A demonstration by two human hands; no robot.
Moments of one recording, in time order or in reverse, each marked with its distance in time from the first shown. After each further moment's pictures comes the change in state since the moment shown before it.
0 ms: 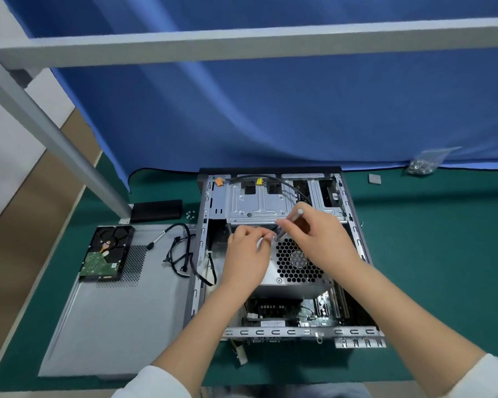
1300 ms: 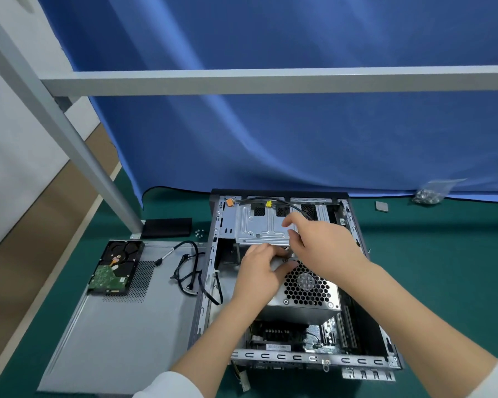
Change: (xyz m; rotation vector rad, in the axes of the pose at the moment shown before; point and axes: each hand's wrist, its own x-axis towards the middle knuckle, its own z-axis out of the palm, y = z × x) left_hand 0.009 0.000 0.006 -0.016 0.050 0.183; right_hand 0.022 -0.028 -0.016 -0.558 -0.105 -0.151
